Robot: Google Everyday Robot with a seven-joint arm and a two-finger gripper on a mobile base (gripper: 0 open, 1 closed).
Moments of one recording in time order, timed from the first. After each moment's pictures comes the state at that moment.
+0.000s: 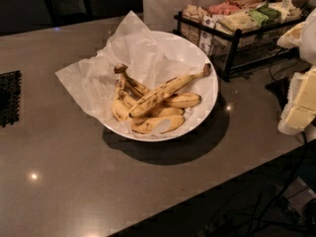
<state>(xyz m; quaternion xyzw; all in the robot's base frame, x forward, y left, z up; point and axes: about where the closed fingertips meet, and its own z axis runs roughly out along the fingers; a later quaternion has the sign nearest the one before) 0.438 -0.217 0.976 -0.60 0.78 -0.03 0.16</state>
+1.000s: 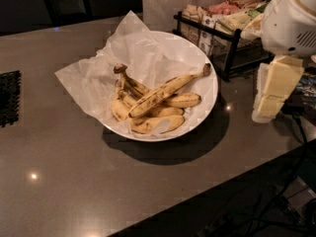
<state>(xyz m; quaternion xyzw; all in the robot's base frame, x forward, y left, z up) 0.459 -0.170 0.980 -0.66 0.73 -0.03 0.16</state>
